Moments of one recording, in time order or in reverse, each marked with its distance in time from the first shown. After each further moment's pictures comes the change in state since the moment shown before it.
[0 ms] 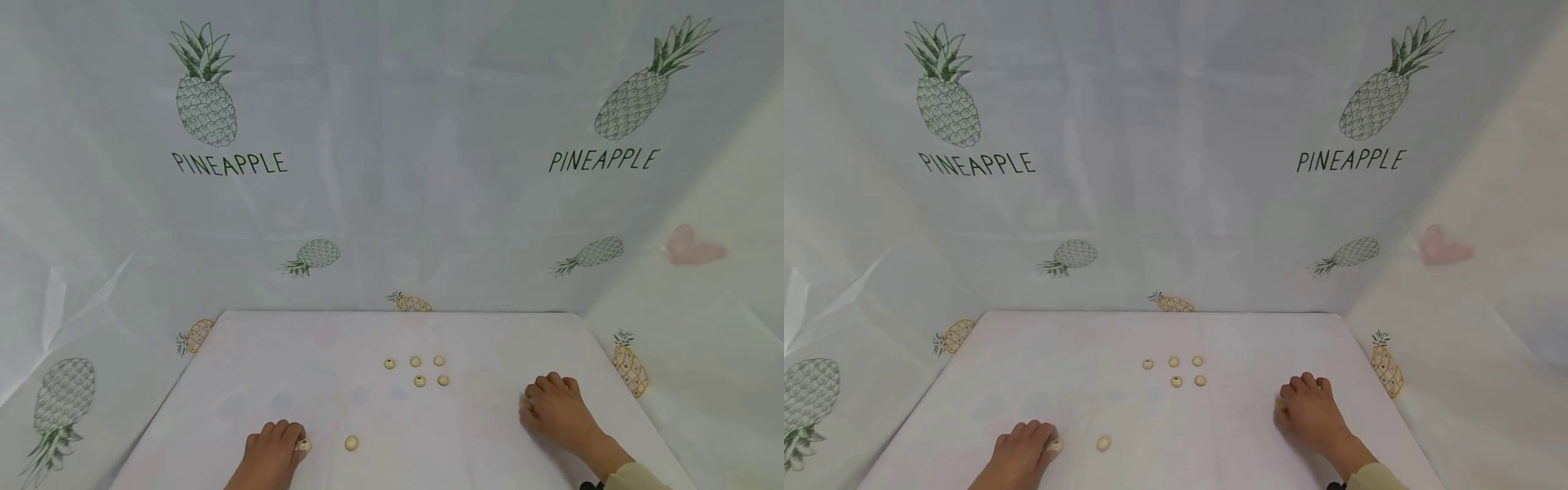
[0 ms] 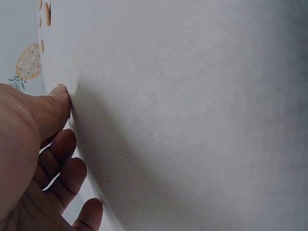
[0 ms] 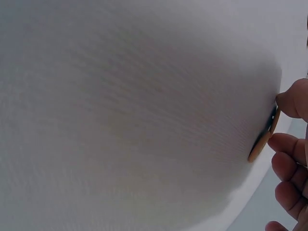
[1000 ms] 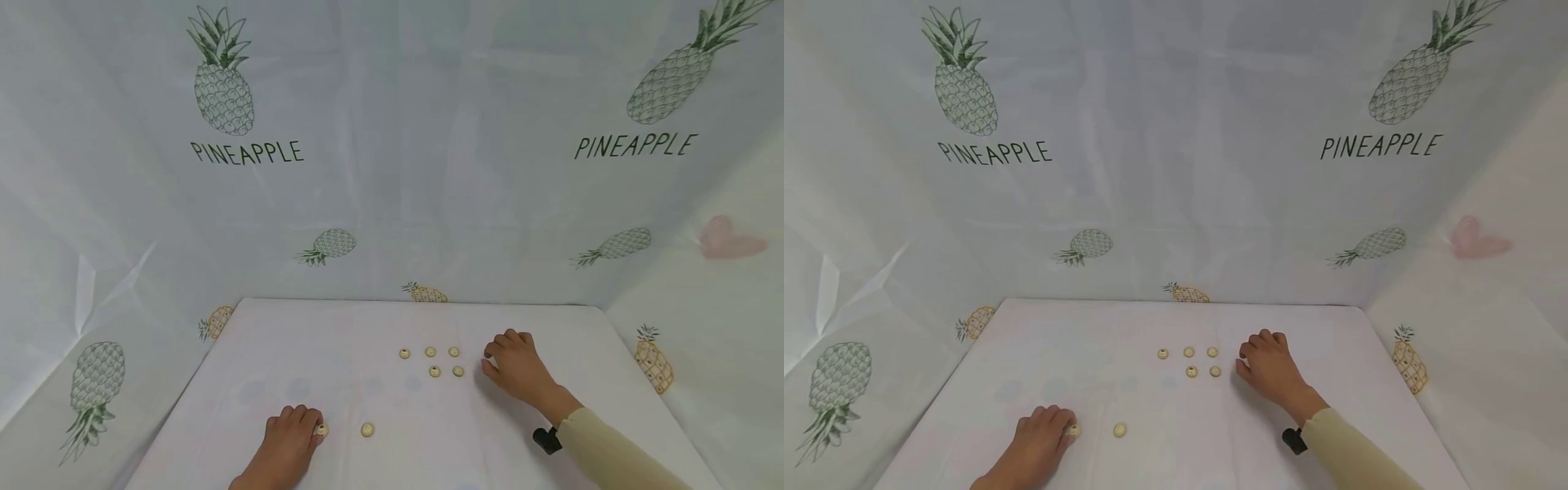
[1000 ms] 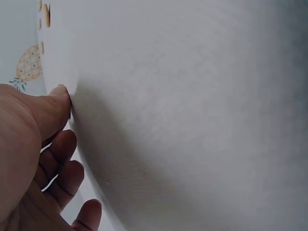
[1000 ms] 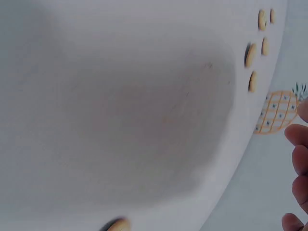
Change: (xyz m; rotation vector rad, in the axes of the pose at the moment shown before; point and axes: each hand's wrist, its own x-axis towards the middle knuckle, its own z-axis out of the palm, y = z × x) left_hand -0.008 0.005 -0.010 0.024 0.036 0.045; right_hand 0.095 -0.065 -0.006 0.145 0.093 -0.096
